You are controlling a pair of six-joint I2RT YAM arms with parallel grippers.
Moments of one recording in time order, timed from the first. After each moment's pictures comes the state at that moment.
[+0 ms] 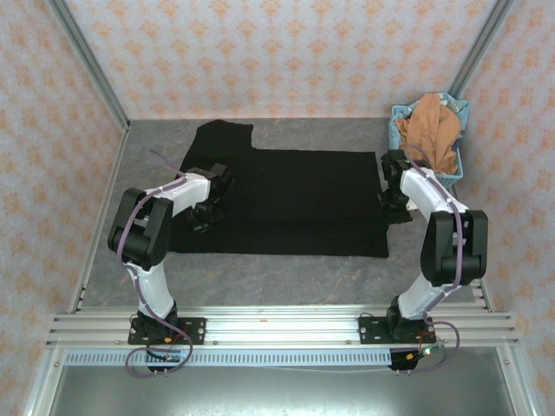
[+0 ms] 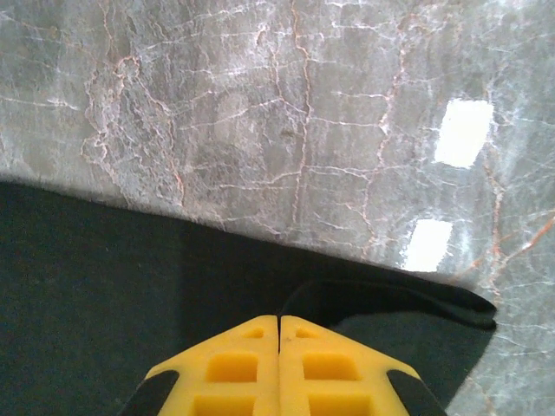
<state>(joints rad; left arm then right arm) -0.26 1.87 1.20 -0.96 -0.26 -0.88 0.03 1.68 1.21 -1.06 0.15 1.42</state>
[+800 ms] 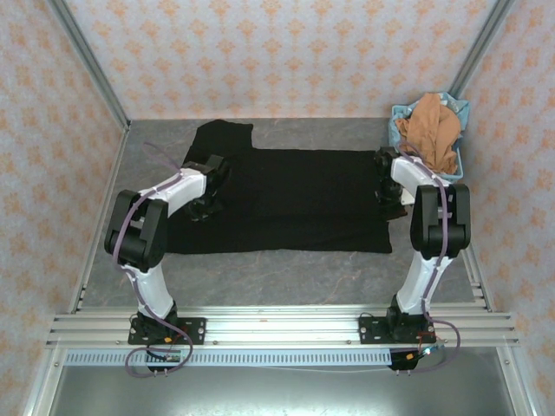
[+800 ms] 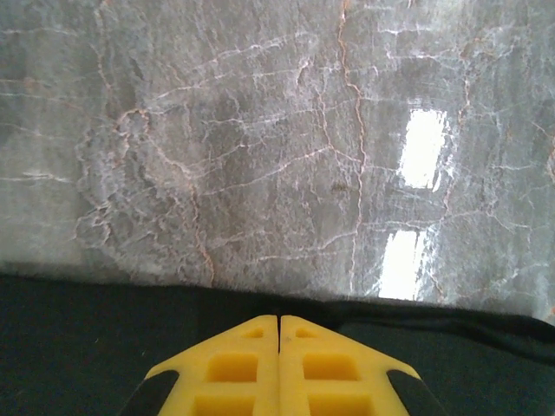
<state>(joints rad) -0.24 1.83 1.24 -0.95 -0.29 -0.85 0.03 1.91 1.35 -1.09 0.21 1.48</state>
